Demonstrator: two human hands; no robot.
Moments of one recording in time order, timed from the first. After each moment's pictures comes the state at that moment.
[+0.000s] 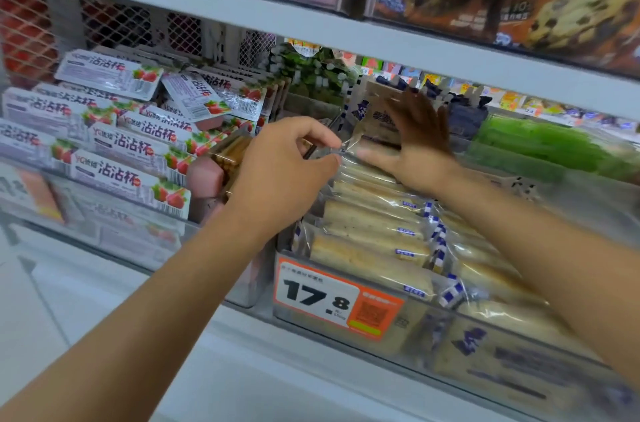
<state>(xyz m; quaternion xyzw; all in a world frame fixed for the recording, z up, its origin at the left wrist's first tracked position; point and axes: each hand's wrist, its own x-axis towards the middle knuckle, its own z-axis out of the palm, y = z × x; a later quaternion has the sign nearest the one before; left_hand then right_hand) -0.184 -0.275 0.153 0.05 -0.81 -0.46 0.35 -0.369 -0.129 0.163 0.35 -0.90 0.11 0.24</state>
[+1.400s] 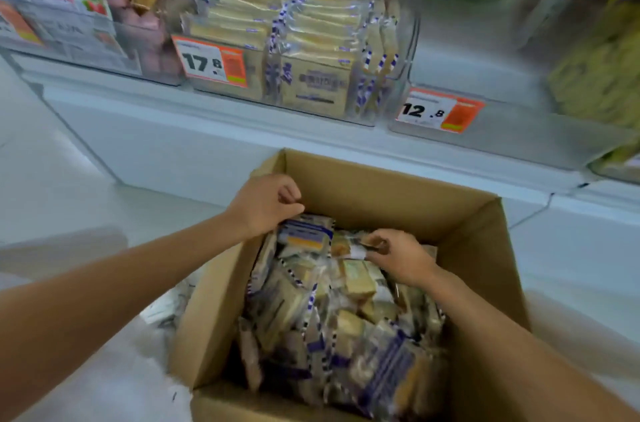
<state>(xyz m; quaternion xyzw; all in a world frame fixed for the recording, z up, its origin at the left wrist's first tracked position) -0.003 -0.065 0.024 0.09 -0.92 -0.37 -0.05 -0.058 0.203 -0.032 0.19 -0.93 0.18 -0.25</state>
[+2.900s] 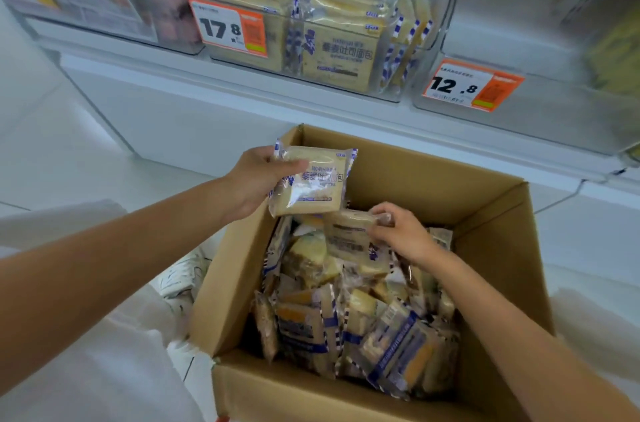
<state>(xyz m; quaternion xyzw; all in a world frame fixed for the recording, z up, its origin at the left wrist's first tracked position) 0.009 -0.077 0.037 0.27 -0.64 -0.72 -0.06 -0.045 0.178 -0.033 0.09 -0.87 0.40 -0.29</state>
